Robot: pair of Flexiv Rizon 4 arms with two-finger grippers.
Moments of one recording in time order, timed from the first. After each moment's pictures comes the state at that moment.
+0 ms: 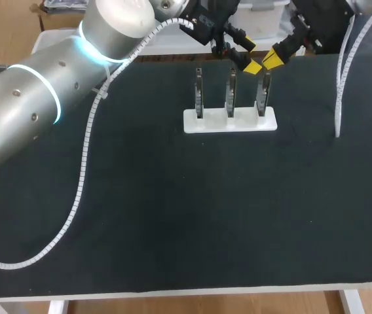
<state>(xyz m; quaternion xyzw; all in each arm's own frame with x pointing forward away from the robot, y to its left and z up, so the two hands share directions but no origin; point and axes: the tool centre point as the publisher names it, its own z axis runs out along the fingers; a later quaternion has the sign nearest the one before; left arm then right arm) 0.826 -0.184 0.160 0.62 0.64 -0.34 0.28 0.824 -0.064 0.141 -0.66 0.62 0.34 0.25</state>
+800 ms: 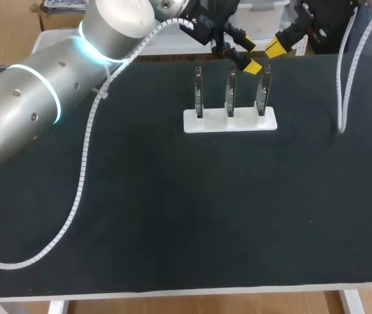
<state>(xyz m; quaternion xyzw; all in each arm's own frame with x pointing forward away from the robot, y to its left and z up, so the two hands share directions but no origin) 0.826 -0.184 0.160 0.62 0.64 -0.34 0.28 0.833 -0.068 0.168 -0.67 0.61 0.34 0.27</state>
